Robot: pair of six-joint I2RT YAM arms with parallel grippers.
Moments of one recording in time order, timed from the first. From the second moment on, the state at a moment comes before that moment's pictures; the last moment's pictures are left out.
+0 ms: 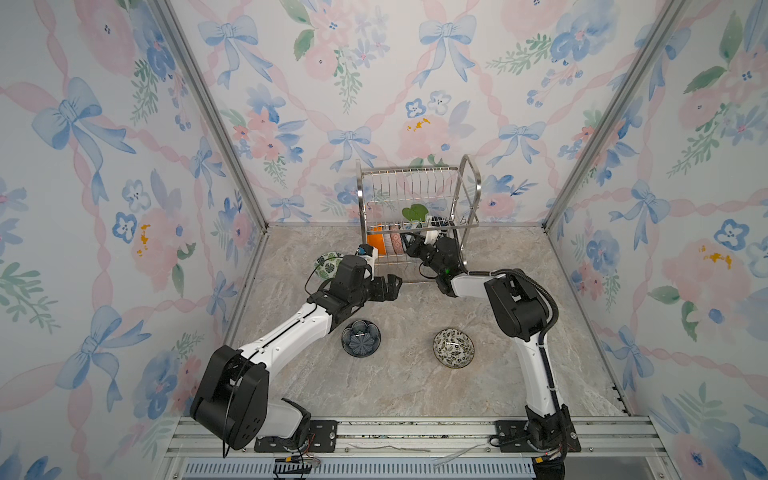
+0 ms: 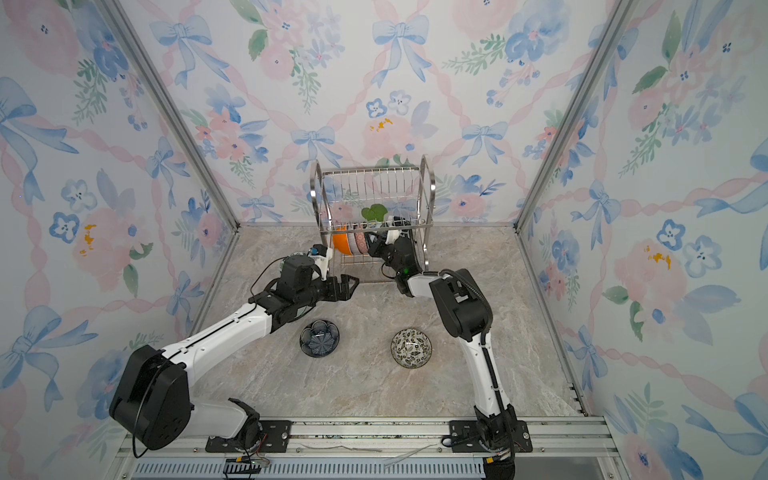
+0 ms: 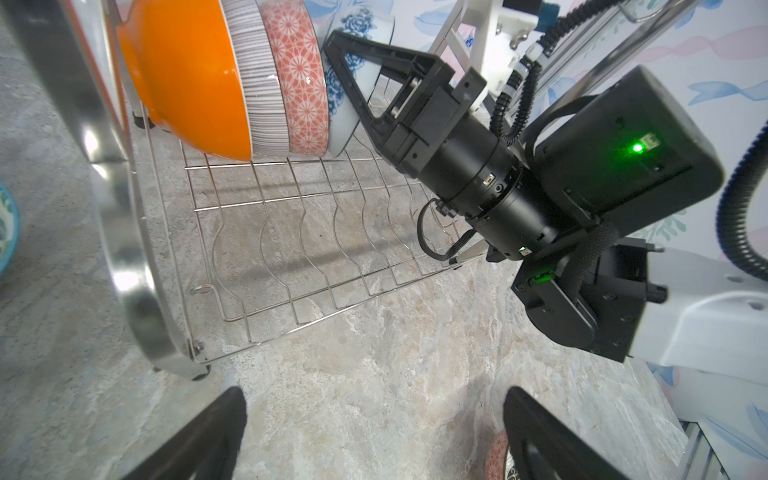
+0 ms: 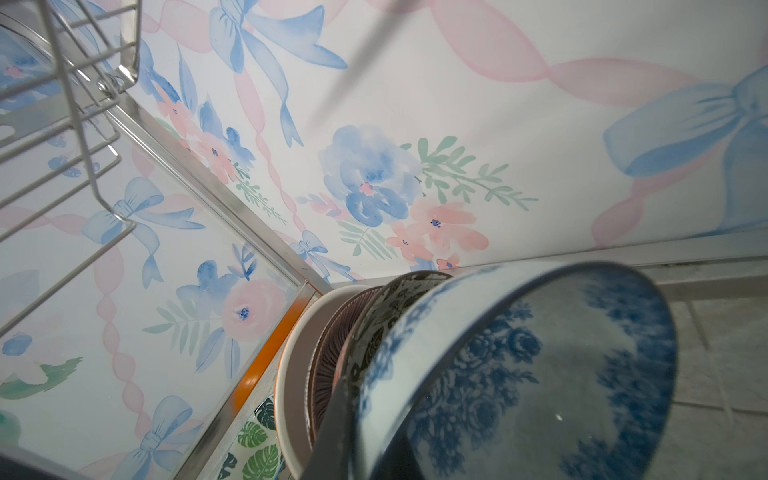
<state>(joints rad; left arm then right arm) -0.49 1.39 0.91 -0.08 0.16 -0.44 0.47 2.33 1.49 0.88 -0.21 0.71</state>
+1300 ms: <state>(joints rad) -0.48 1.39 0.91 -0.08 0.18 -0.44 0.47 2.41 1.55 0.97 -0.26 0.72</state>
